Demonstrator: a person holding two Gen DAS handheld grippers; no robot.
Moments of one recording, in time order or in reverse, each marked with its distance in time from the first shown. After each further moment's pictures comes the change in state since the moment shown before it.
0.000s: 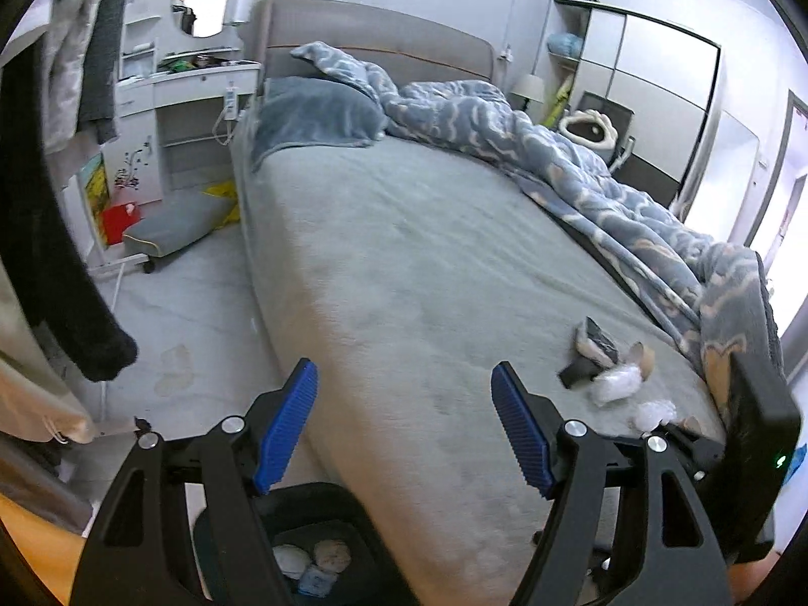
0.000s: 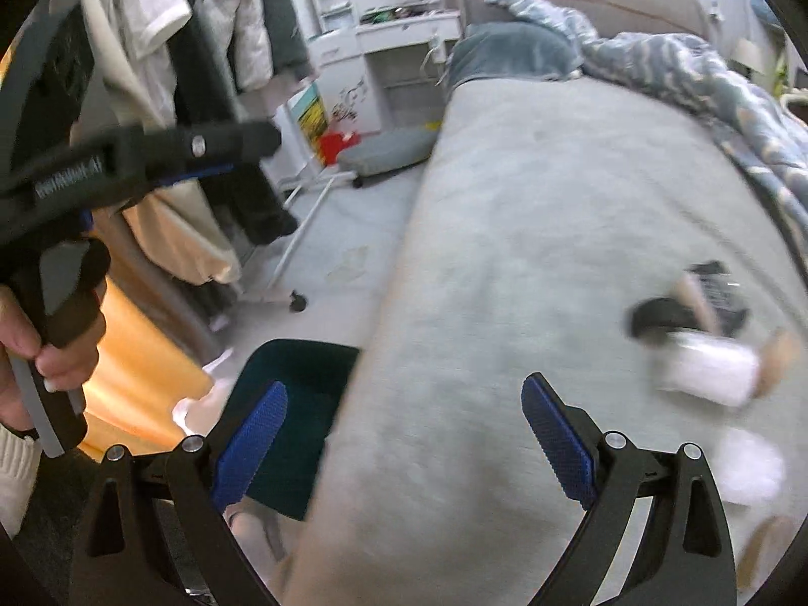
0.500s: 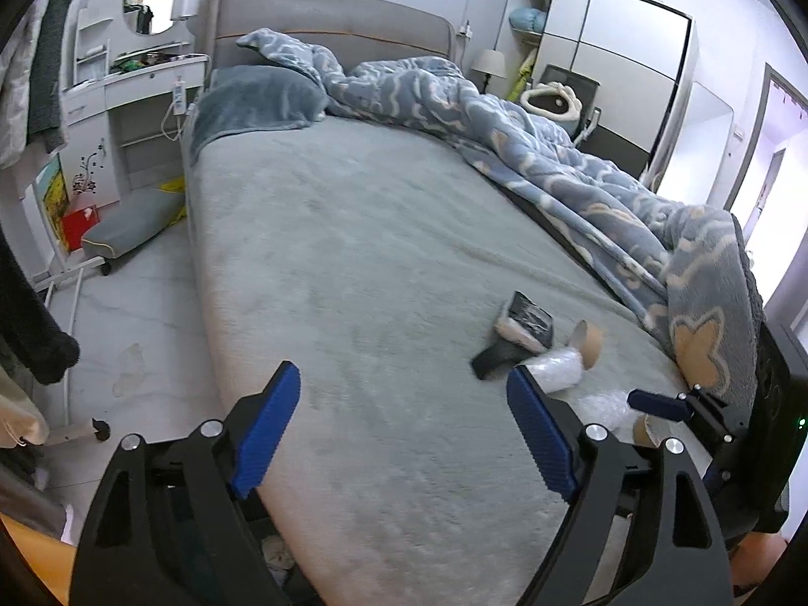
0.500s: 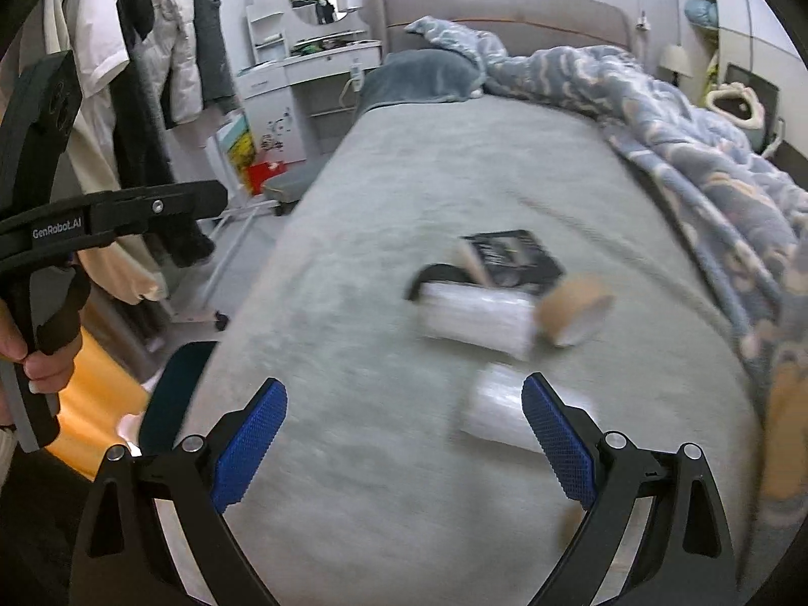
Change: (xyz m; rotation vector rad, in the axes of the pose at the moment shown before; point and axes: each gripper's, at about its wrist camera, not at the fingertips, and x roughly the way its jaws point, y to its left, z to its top) left arm 0.040 -0.089 -0.009 0.059 0.052 -0.073; right arm -0.054 -0.081 -0.044 0.050 -0.069 -0.177
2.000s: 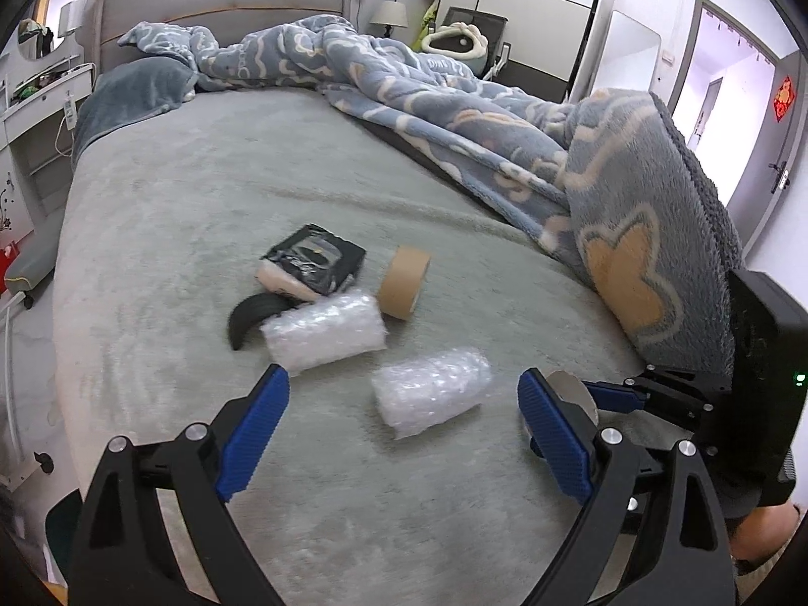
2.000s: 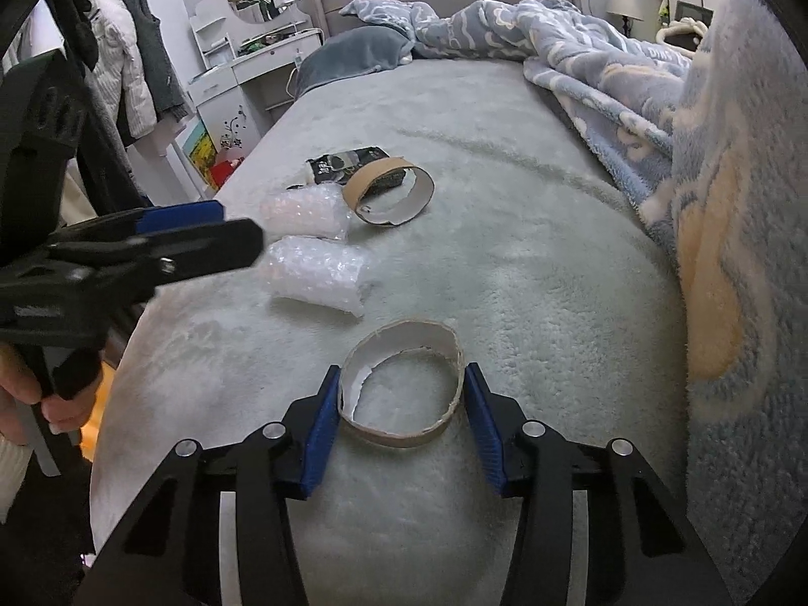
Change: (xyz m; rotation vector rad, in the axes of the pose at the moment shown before) left arm 0.072 -0.145 -0.033 0.167 0.112 -0.168; right arm -0.029 -0.094 -0.062 0.126 0.063 -0.002
